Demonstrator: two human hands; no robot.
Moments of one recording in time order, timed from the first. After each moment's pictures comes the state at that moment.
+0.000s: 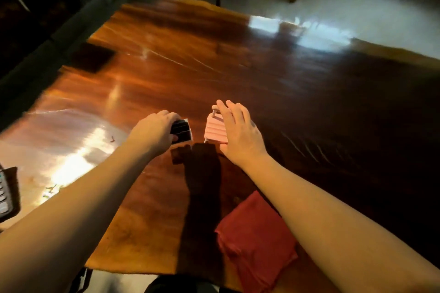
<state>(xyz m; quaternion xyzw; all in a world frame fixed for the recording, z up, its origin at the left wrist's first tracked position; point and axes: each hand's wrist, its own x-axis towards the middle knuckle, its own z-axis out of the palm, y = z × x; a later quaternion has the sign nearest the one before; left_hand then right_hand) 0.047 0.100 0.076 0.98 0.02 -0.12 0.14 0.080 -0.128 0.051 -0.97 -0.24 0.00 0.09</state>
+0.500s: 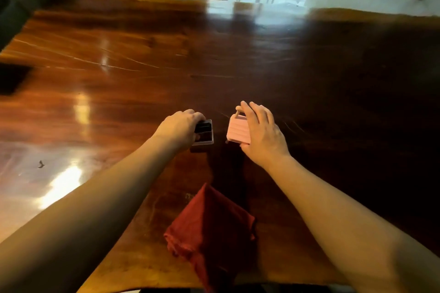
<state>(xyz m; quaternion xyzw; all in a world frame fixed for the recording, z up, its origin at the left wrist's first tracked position) 0.108 -0.099 0.055 0.97 -0.13 -0.16 0.12 0.072 -0.329 0.044 -0.99 -0.08 0.02 0.06</state>
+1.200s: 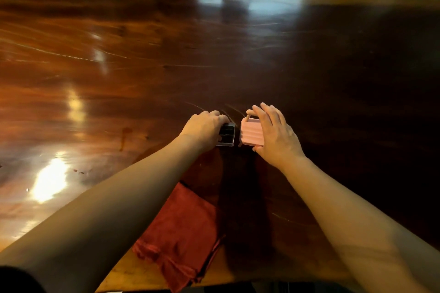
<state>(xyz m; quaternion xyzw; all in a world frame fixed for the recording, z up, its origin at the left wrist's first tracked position) 0.115 -0.224 0.013 0.95 -0.23 -0.16 0.10 0.061 -0.435 0.024 -0.99 -0.06 0.06 0.06</state>
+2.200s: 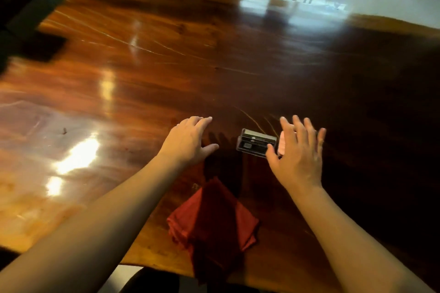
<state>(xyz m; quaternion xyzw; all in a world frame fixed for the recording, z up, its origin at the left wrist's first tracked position) 0.050 -0.088 0.021 0.98 -0.06 -0.08 0.18 0.033 -0.359 0.038 -0.99 -0.06 -0.10 0.08</state>
